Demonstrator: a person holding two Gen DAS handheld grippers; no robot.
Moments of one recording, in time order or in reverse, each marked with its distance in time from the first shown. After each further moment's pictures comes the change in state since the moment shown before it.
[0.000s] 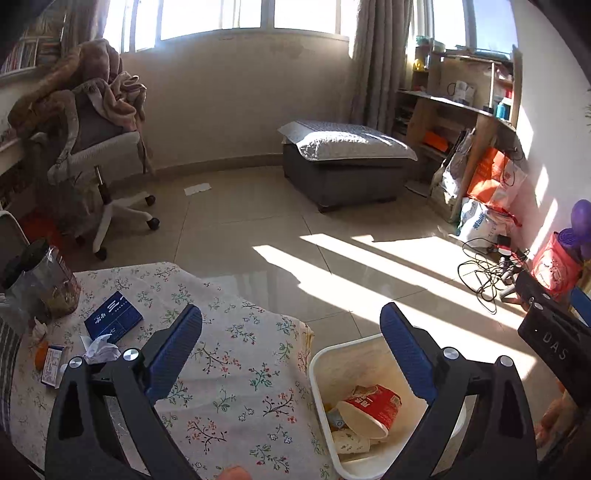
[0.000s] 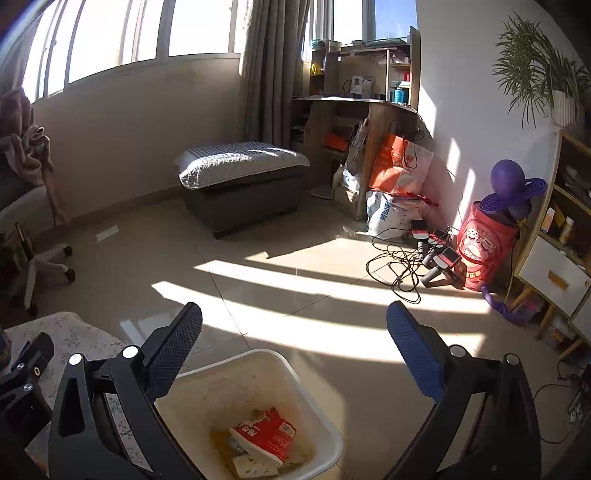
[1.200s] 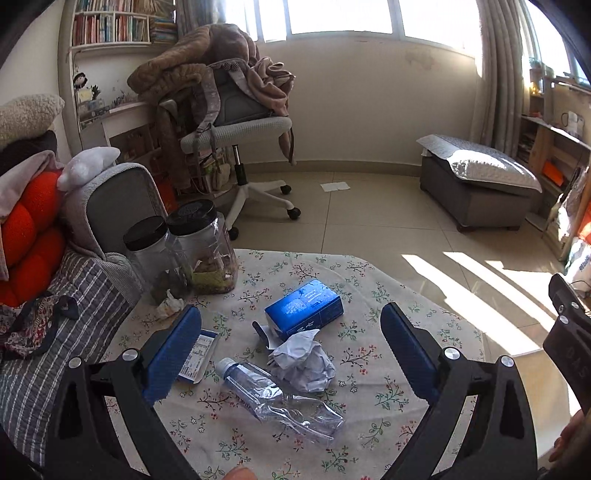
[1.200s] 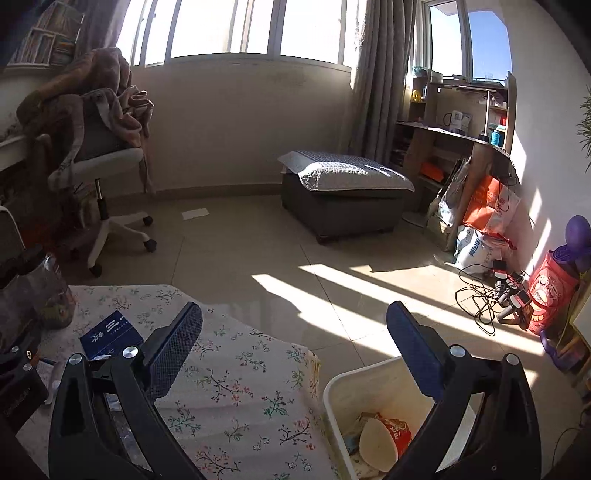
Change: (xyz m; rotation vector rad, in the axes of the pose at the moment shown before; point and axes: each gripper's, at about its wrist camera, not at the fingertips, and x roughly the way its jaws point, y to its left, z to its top) left arm -0.025 0.213 -0.037 -0.182 0.005 0.415; right arm -0.051 0.209 -0.035 -0.201 -0.047 0.253
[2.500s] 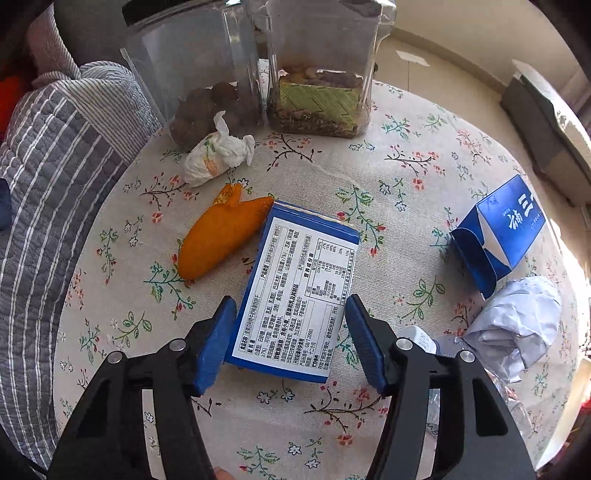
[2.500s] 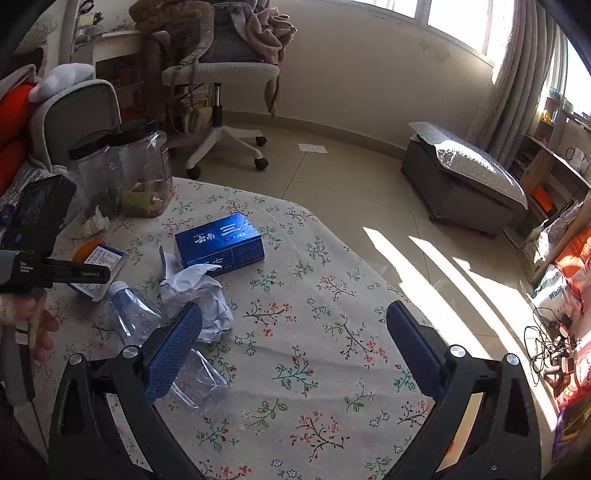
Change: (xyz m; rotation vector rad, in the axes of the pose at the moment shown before) left arm 0.196 0.158 -0.077 -0.193 0.587 0.021; right arm 0.018 0.124 -0.046 -0.371 0.210 0.372
